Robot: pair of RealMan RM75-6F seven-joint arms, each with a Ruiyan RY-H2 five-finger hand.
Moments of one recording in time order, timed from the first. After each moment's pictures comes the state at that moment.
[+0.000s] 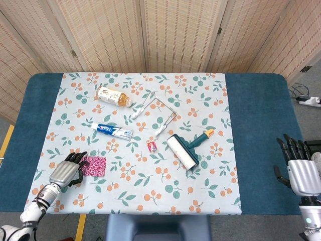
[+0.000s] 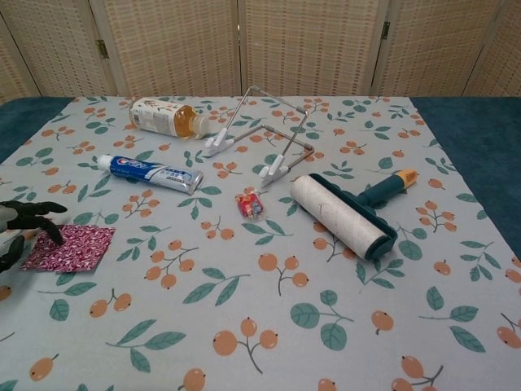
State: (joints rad) left arm -0.46 -1.37 0.07 -1.29 1.43 0.95 0.01; right arm 0.08 -1.11 0.08 -1.63 -1.48 1.48 -0.08
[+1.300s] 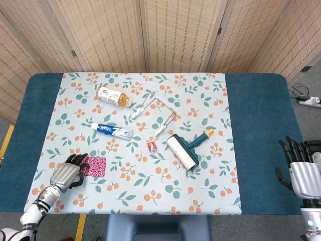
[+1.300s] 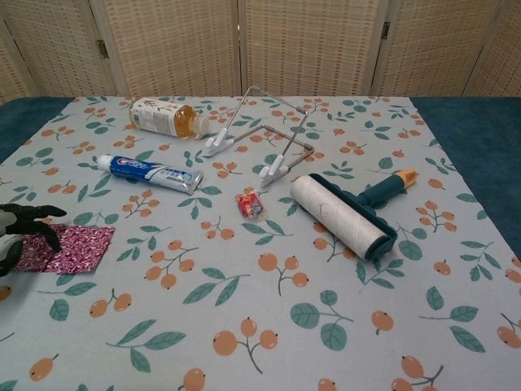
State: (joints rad) left arm -0.45 -1.36 0.07 -1.34 1.42 0.95 0.07; right arm 0.06 -1.12 0.07 -1.61 -1.48 1.49 -0.06
